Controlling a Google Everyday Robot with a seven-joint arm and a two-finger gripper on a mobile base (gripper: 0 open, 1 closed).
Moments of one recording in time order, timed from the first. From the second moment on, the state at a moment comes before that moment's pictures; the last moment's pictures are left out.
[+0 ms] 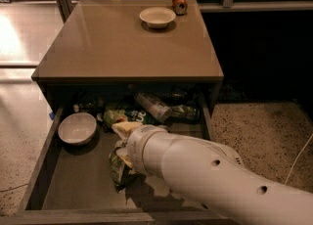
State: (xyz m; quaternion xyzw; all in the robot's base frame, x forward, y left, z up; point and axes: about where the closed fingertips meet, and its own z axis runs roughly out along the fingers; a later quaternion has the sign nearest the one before) arm 0.435 0.082 0.779 -0.75 0.46 -0.09 0.46
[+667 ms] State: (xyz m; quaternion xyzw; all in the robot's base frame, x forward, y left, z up) arm 0.435 0.082 0.779 -0.75 0.46 -0.09 0.46
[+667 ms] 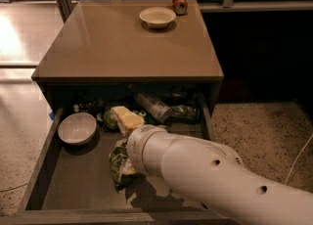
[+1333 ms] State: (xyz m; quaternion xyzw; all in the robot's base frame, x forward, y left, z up) arm 0.431 0.089 0.774 -0.75 0.46 -0.10 0.47
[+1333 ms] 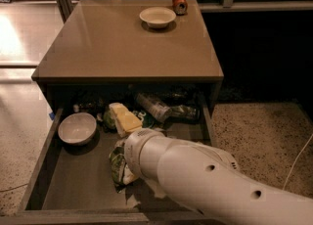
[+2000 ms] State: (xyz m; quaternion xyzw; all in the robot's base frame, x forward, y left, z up) arm 0.431 0.089 0.774 -0.75 0.46 -0.10 0.47
